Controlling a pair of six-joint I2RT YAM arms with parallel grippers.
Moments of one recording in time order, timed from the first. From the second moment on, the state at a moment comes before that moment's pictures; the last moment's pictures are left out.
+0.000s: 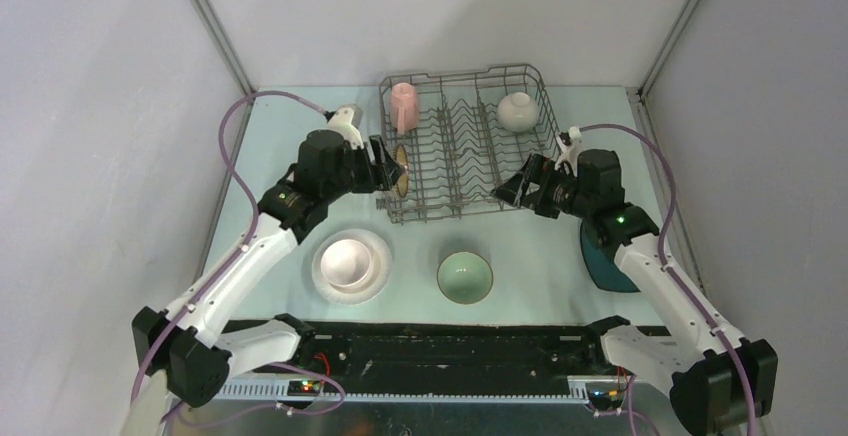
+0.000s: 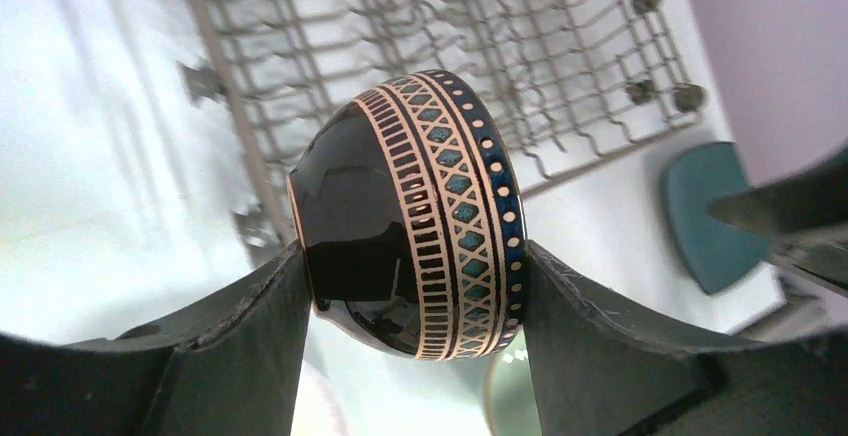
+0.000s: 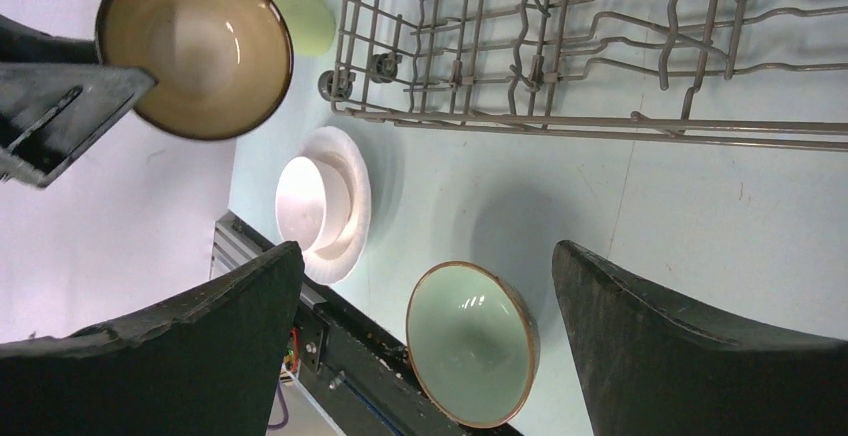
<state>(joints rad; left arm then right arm) -0.49 1.12 1.03 -0.36 0.07 -0.49 0.30 1.02 0.82 -0.29 -0.44 0.68</state>
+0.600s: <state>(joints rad) -0.50 1.25 1.11 -0.31 0.04 0.45 0.29 0.95 0.82 -0.34 -0.43 0.65</state>
